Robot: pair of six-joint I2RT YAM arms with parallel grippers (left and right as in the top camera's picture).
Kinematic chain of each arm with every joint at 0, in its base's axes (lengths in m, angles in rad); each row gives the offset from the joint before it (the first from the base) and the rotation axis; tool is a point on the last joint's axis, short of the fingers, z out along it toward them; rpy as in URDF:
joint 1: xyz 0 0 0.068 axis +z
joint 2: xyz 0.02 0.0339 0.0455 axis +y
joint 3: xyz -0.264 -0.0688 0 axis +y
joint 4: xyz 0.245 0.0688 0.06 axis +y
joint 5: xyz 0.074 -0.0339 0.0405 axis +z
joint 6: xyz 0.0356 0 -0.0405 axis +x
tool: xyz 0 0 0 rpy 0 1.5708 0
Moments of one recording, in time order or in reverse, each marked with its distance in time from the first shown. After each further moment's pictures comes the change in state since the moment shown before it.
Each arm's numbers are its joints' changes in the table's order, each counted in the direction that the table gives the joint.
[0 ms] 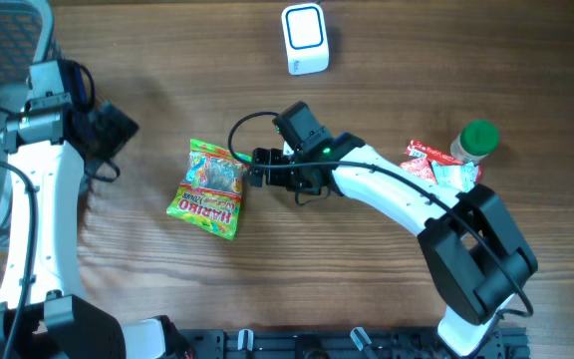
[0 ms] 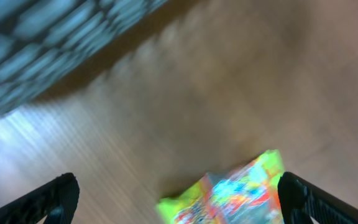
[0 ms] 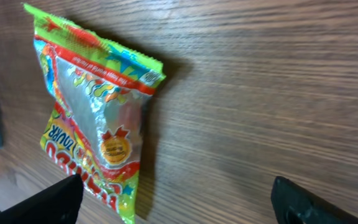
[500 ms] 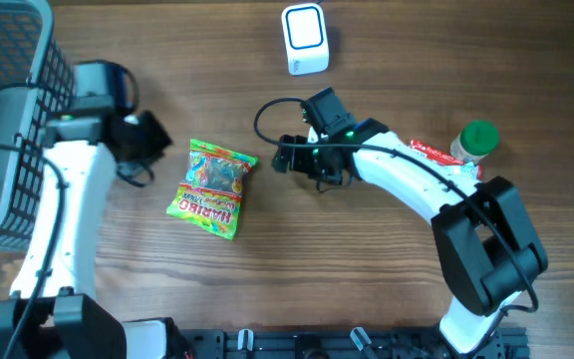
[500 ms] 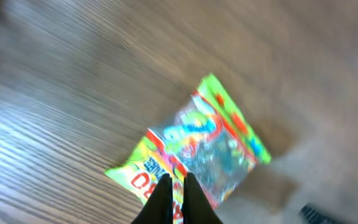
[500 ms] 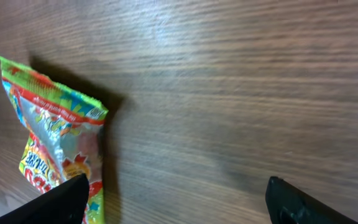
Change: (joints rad) left arm -0.163 0.001 0.076 -0.023 -0.184 0.156; right arm -0.127 0.000 0.000 0.062 0.011 -0.059
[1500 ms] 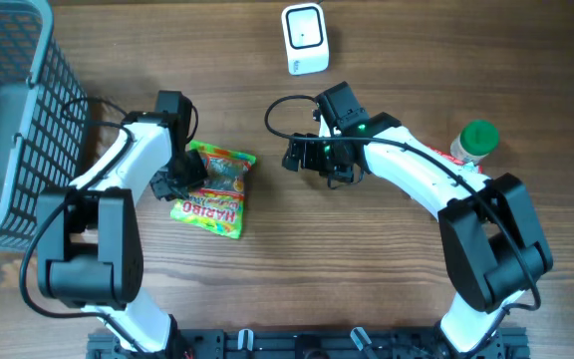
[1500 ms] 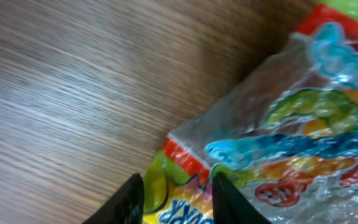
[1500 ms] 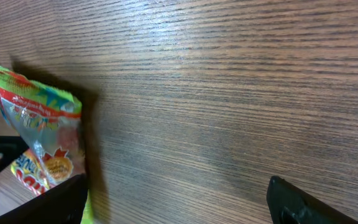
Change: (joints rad) left arm -0.135 0.332 0.127 -0.085 0.114 -0.010; right arm -0.047 0.000 0.000 0.045 0.021 -0.079
